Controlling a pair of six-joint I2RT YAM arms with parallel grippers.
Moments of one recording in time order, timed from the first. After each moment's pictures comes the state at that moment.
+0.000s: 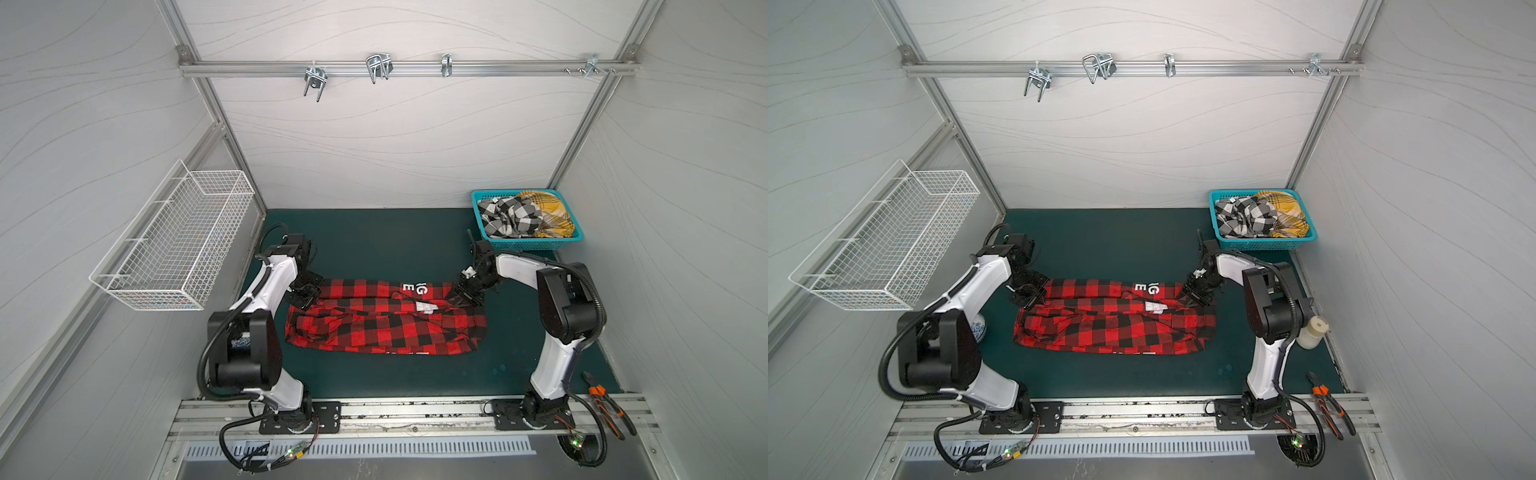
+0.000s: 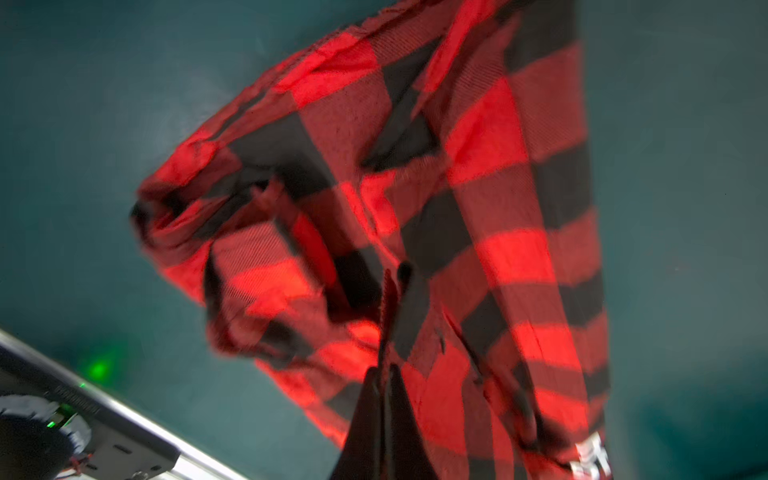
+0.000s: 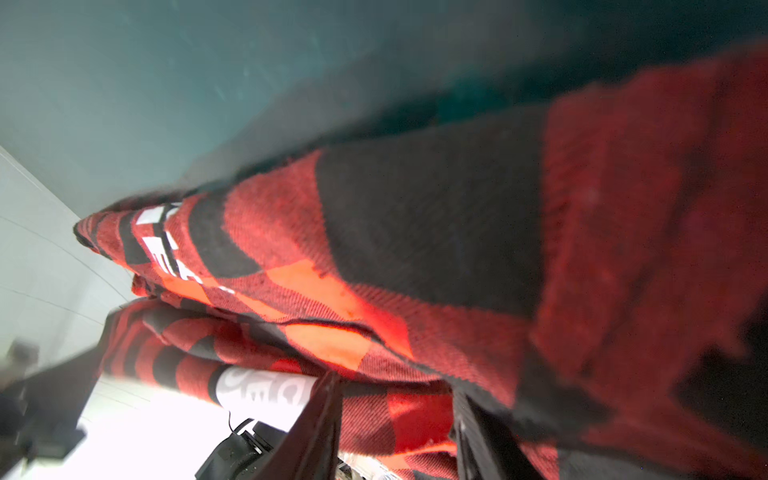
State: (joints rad) left arm 0.06 1.63 1.17 -1.08 0.06 -1.07; right arm 0.30 1.89 1.17 -0.75 -0.61 0.60
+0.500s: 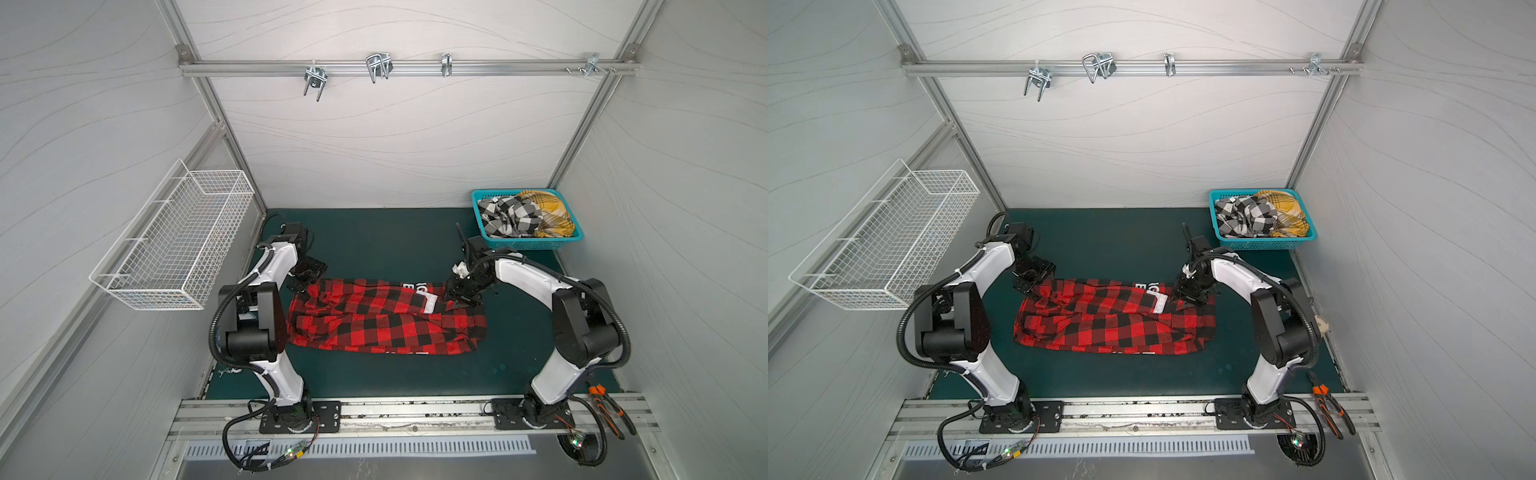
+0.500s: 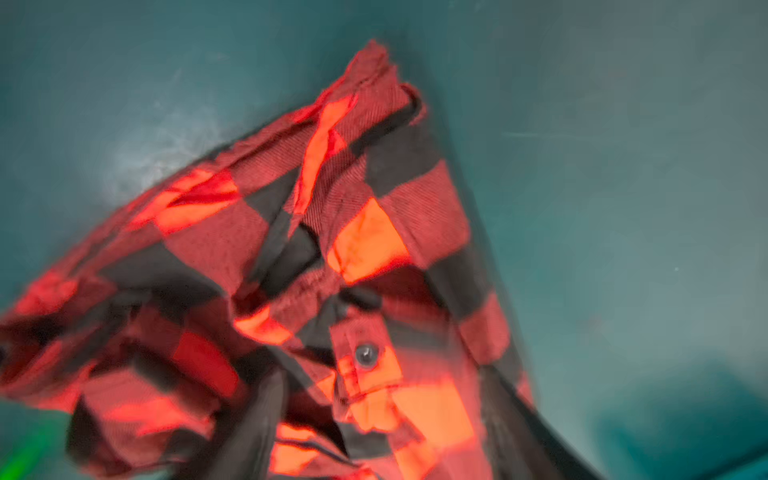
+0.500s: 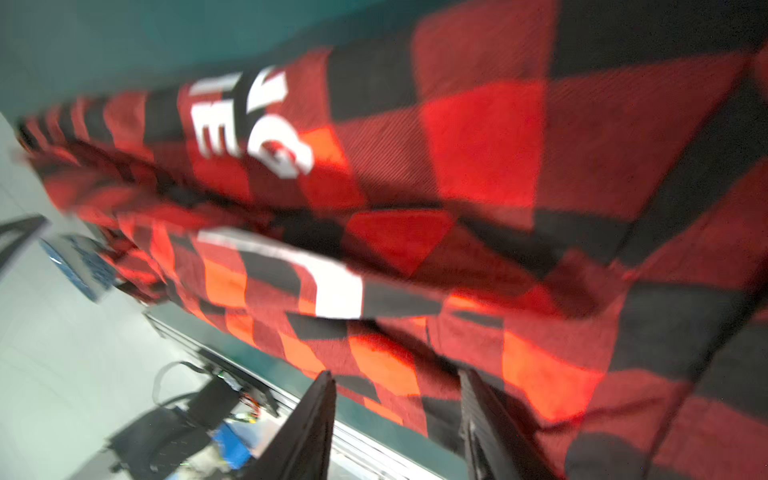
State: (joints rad) left arm 0.09 1.71 1.30 -0.99 0.09 -0.98; right arm 0.46 1.69 1.18 -0.87 -0.46 0.51
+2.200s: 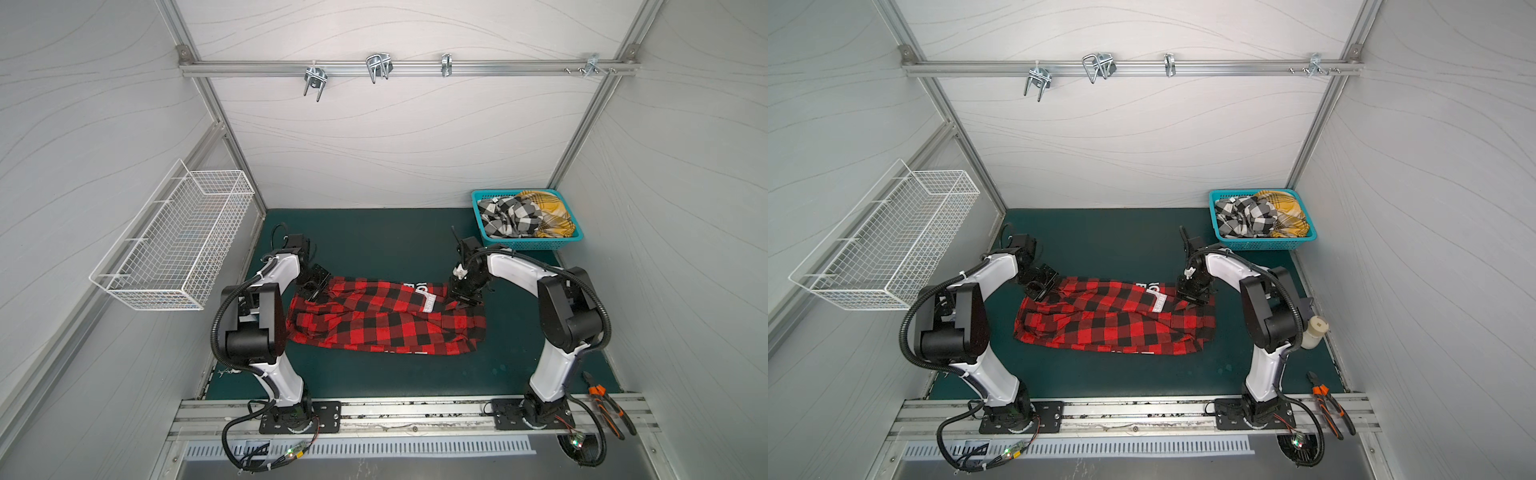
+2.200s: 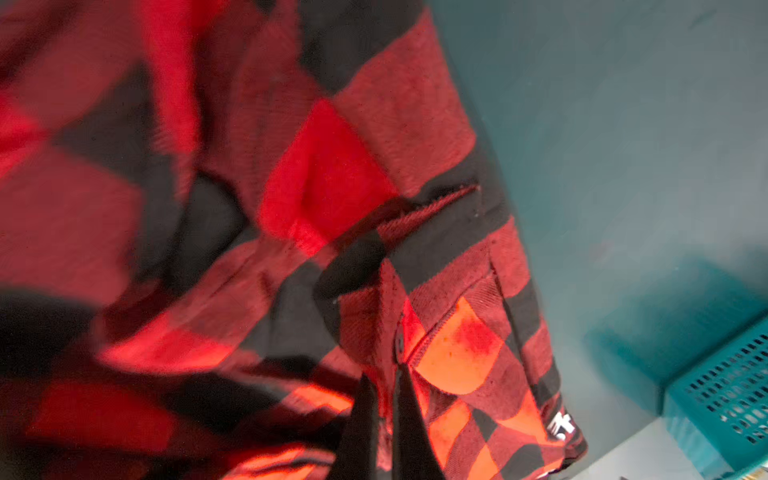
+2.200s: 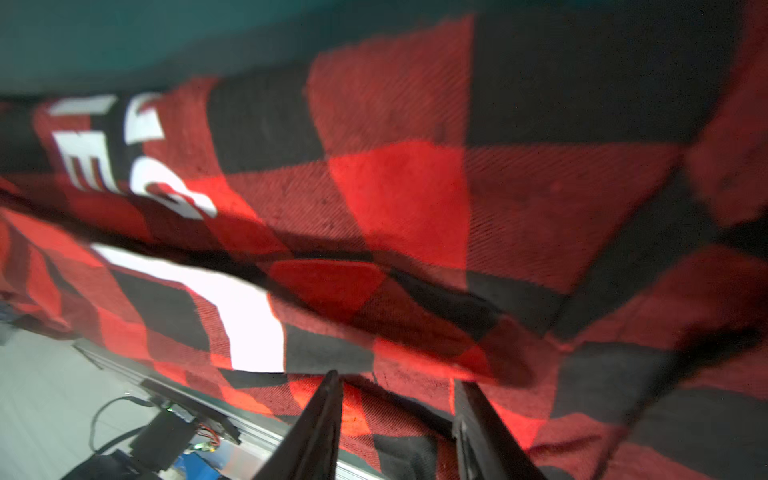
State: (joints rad) left arm 0.08 1.69 1.13 -0.83 0.27 -0.85; right arm 0.41 1.83 1.24 -0.90 -0.42 0.48
